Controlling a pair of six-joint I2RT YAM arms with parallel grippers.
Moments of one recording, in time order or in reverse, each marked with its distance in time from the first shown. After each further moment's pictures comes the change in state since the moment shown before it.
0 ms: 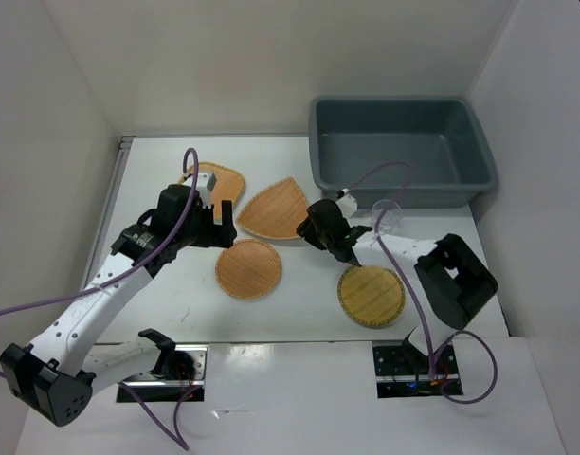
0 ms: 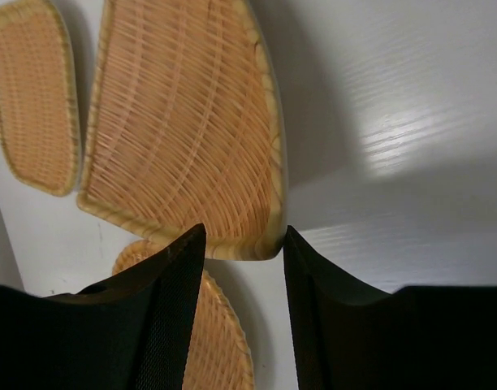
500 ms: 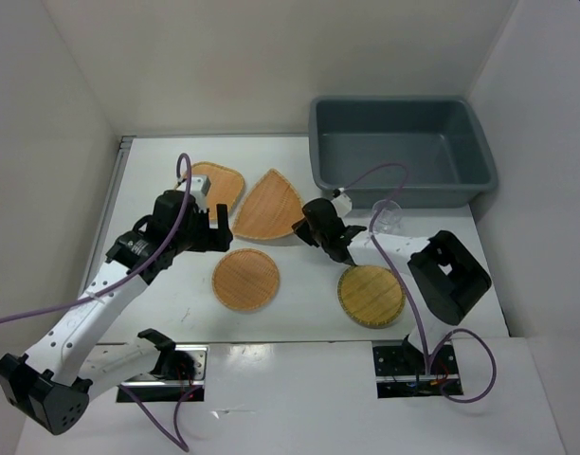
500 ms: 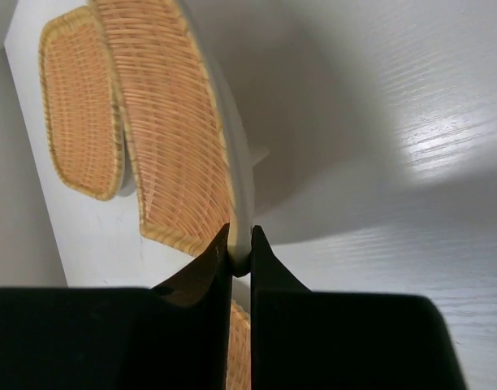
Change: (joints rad) left arm -0.002 -0.047 -0.030 -0.019 -0.030 -0.019; right arm 0.031 0.083 0.041 0.088 -0.008 0.063
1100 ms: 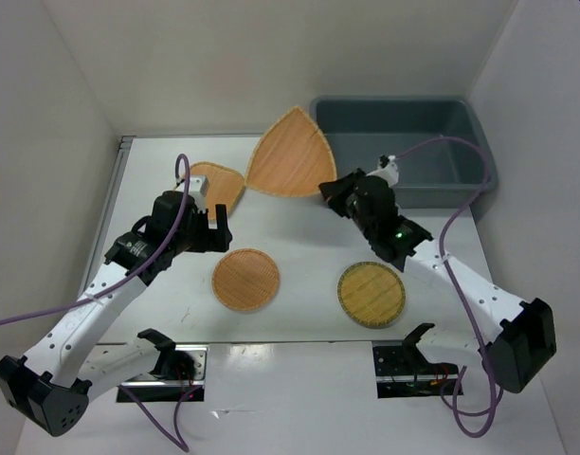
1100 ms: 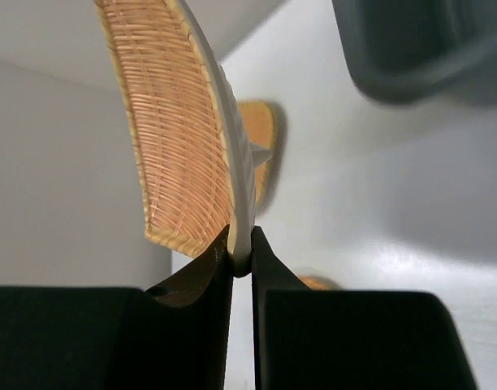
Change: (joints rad) left arm 0.000 -0.013 -0.005 -0.004 -0.005 -0.013; right arm -0.046 -0.483 0.022 -0.173 0.026 -0.120
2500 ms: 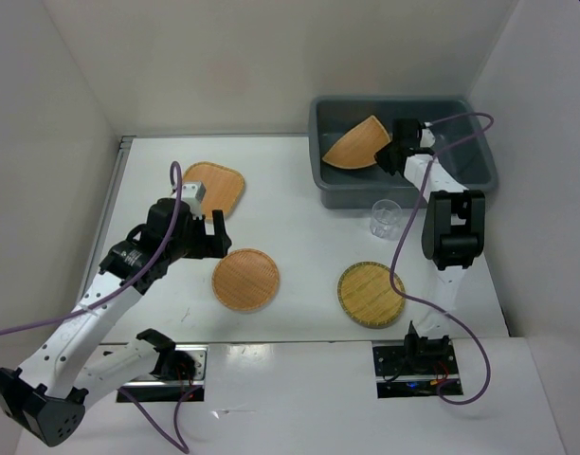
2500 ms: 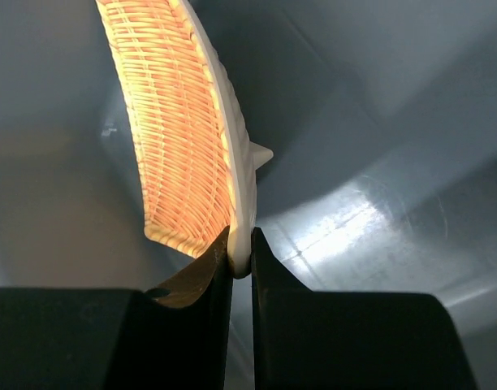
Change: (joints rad) left arm 0.000 -0.066 -0.045 -0.006 0.030 -0.027; right arm -0.640 0.836 0.682 -0.218 -0.212 -0.138
